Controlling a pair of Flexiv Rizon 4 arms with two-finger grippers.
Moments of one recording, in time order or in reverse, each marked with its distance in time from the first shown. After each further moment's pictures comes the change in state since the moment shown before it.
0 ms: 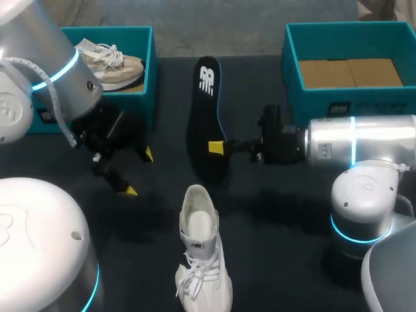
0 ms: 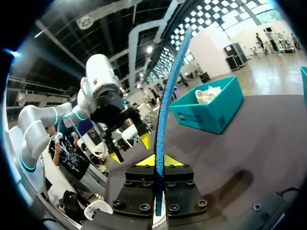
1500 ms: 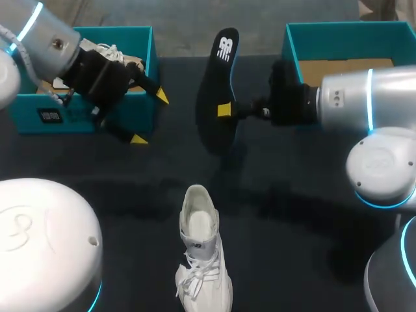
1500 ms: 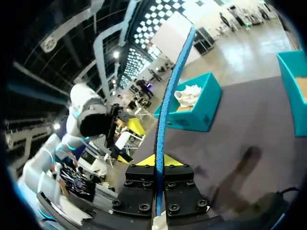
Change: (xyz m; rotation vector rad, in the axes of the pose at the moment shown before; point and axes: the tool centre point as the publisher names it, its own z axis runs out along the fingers) left arm -0.069 -0.058 -0.074 0.204 -0.196 0.364; right arm 0.019 0.074 -0.030 0.018 -0.187 0.254
